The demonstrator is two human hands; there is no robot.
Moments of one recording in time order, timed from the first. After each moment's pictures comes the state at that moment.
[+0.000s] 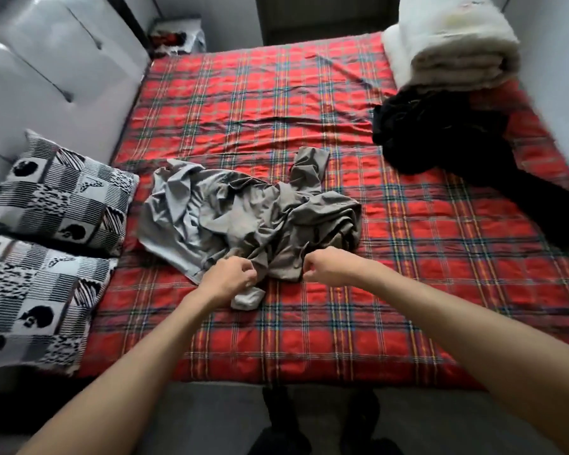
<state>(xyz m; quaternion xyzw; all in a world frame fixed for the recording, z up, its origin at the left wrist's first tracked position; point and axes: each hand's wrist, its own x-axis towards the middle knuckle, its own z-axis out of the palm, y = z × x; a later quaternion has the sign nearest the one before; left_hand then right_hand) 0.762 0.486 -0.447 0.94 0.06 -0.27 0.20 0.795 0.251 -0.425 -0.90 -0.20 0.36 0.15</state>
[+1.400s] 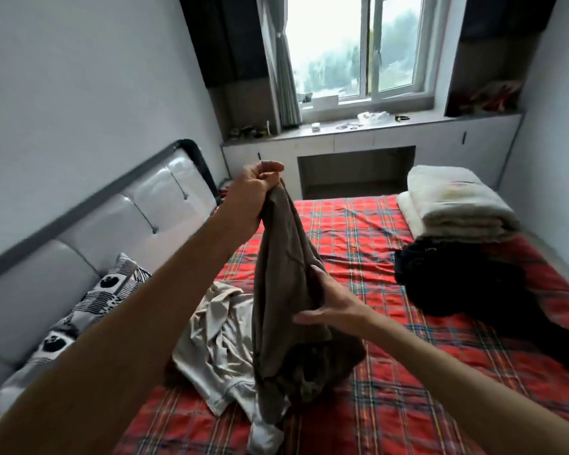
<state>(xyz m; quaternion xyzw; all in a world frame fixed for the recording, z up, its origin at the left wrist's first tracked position) 0.876 0.433 -0.101 0.72 -0.01 0.13 0.69 0.865 0.269 -0.286 -0.85 -0.24 0.14 0.45</state>
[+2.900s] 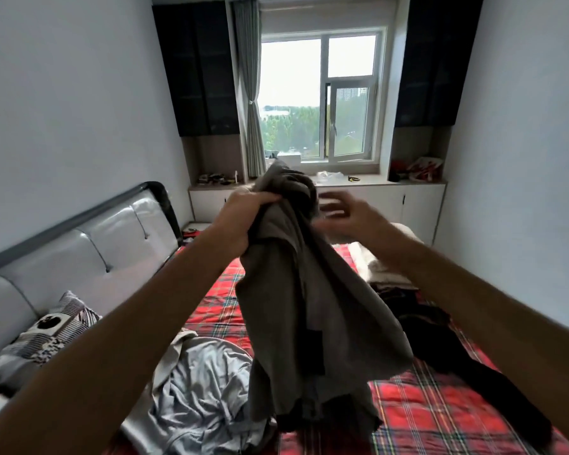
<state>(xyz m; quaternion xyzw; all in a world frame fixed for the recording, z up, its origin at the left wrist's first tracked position) 0.812 0.351 -0.030 0.67 -0.04 0.10 0.74 0.829 0.149 -0.058 -0.77 -0.23 -0.02 0.60</state>
